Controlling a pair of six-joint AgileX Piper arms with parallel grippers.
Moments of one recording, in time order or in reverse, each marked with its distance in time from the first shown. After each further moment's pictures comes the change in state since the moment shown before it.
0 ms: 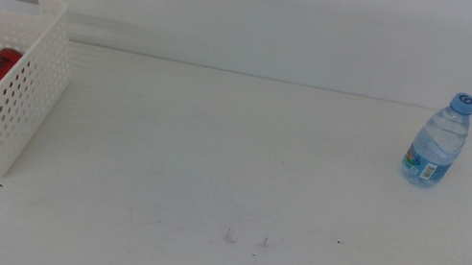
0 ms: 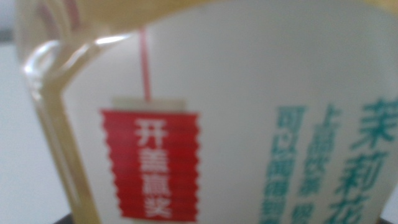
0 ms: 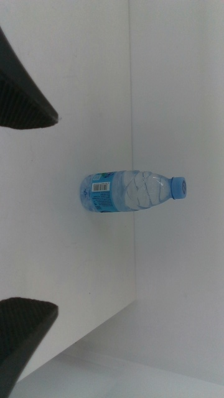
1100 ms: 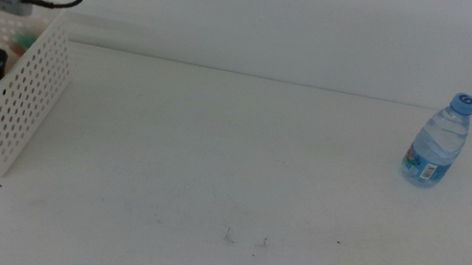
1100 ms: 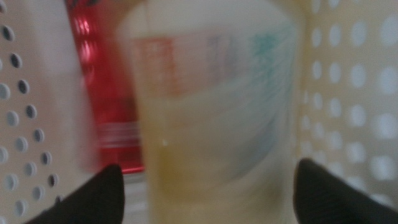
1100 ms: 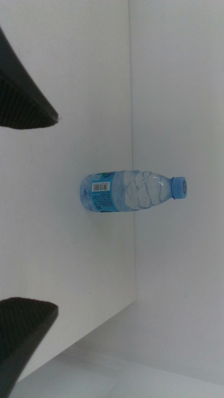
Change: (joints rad) left arm 0.041 0.332 0.115 -0.047 -0.031 0.146; right arm 0.000 0.000 0.000 0.000 0.000 0.000
